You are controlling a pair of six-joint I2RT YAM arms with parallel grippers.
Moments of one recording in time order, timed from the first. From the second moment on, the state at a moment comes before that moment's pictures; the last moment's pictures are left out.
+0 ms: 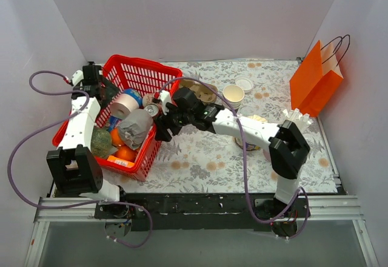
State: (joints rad) left arm 0.08 1.46 1.30 -0.73 -0.32 -0.78; right arm 0.99 1.79 1.43 -0.23 -0.41 0.13
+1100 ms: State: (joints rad) left arm 0.23 1.83 1.73 -0.57 0.15 -0.59; right arm 0.92 2.48 2.23 -0.05 -0.48 0.26
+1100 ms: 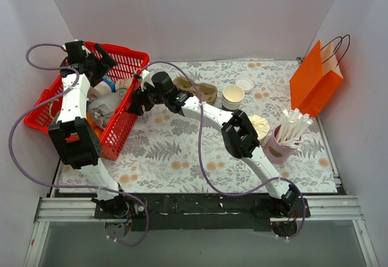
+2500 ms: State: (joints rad) left arm -0.23 1.16 0.90 -0.29 0.42 -0.69; right arm 0.49 1.23 1.07 -0.36 0.03 0.26
